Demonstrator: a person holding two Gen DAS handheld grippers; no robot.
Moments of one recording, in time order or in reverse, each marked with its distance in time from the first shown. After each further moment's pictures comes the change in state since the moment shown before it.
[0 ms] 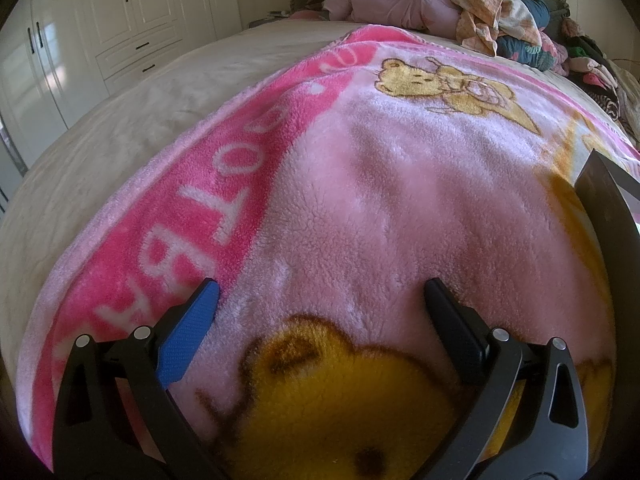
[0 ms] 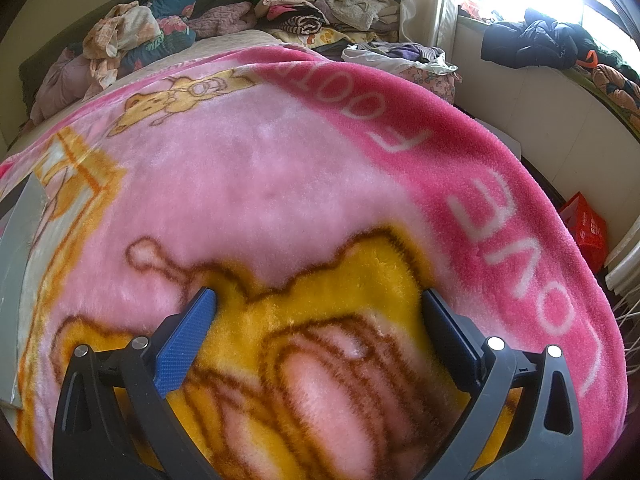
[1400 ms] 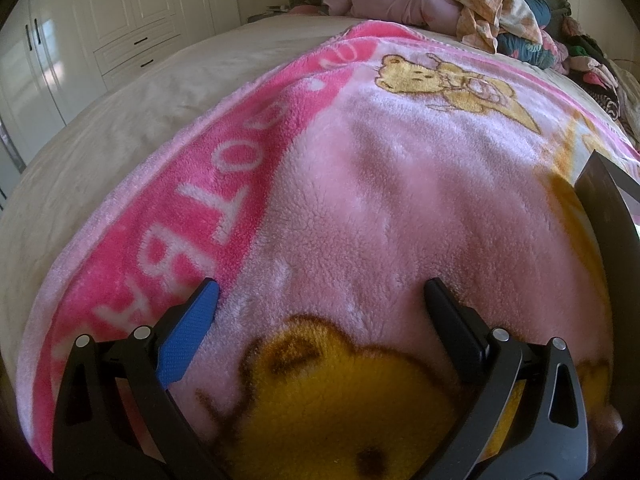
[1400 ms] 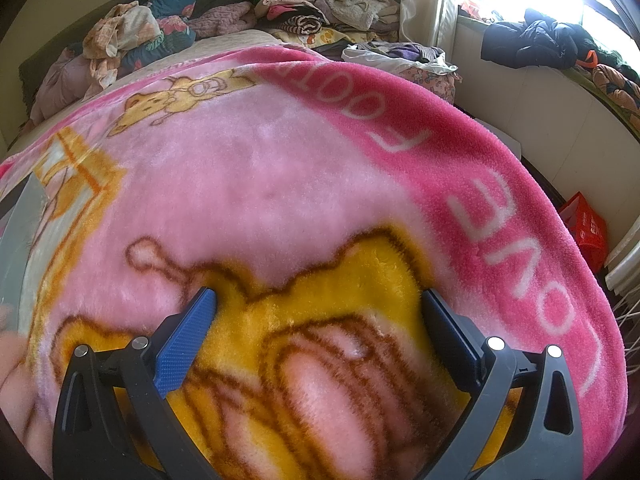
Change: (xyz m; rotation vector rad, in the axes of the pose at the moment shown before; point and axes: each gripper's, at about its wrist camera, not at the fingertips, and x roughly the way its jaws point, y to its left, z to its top) left arm 0.002 0.002 0.001 -0.001 0.004 -0.001; right arm 0.000 0.000 0.000 0.001 -0.001 0.000
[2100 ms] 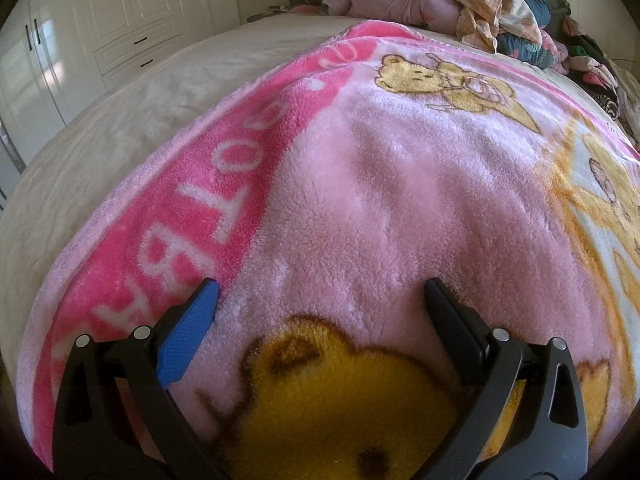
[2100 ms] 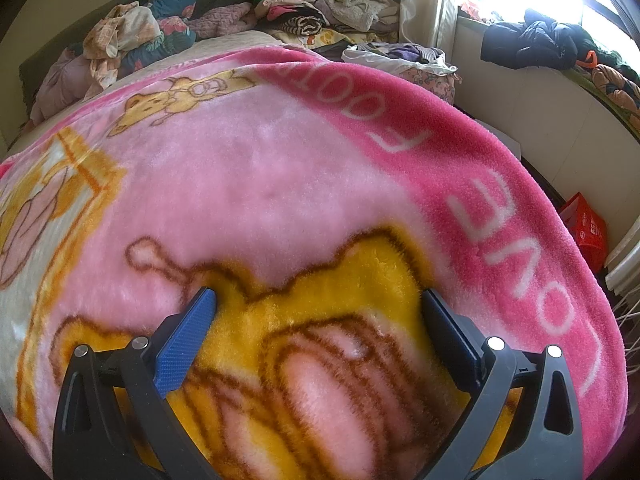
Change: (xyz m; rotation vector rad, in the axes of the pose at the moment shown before) left arm 0.001 -0.002 0.000 0.001 0.004 0.000; right arm -0.001 0.000 -0.001 -0.002 0.000 -0.002
